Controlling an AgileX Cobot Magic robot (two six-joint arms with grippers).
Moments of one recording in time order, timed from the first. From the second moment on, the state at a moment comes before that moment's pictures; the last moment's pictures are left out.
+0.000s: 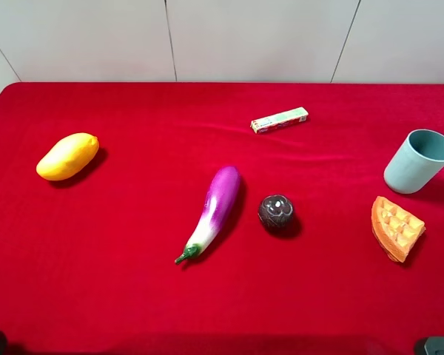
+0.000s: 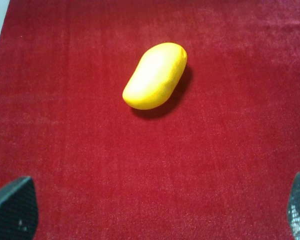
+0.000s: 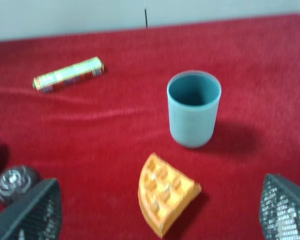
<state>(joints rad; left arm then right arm) 0.04 0.00 -0.49 -0.04 1.06 0.10 -0.18 -0.01 -0.63 0.18 1.22 -0.04</state>
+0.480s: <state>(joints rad) 0.04 0.00 -0.49 -0.04 1.06 0.10 -0.18 -0.01 -0.50 0.17 1.21 0.05</state>
